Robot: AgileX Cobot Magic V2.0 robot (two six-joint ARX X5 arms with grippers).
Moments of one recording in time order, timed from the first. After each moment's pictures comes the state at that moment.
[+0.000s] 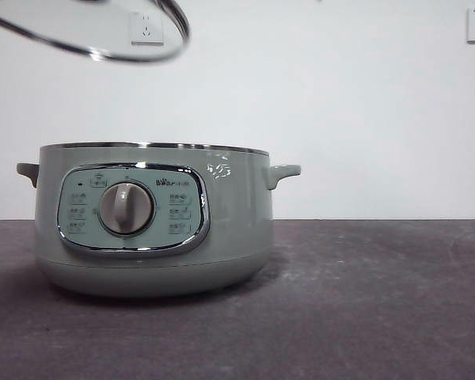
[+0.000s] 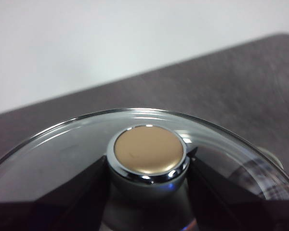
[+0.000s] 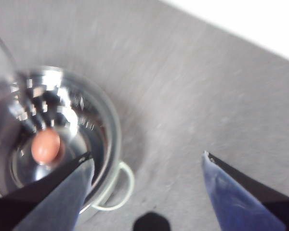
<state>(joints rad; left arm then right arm) -0.50 1.00 1.05 -0.37 -0.16 0.02 0.65 1.62 1.97 -1.07 0.24 -0.01</state>
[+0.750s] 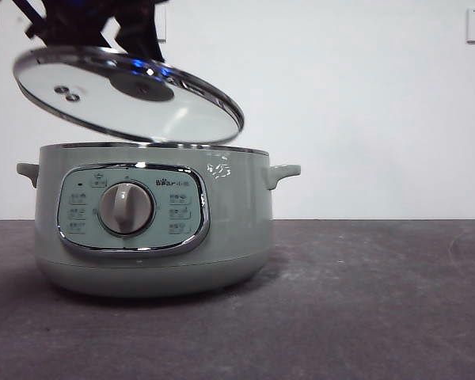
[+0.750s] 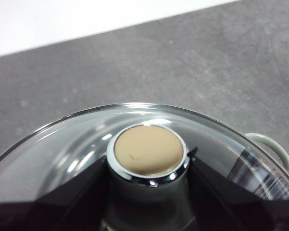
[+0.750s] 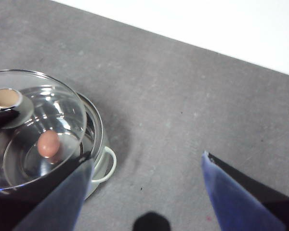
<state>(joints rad) -0.51 1.31 1.05 -0.20 -0.08 -0.07 0.61 1.39 1.97 -1.20 0.24 0.03</state>
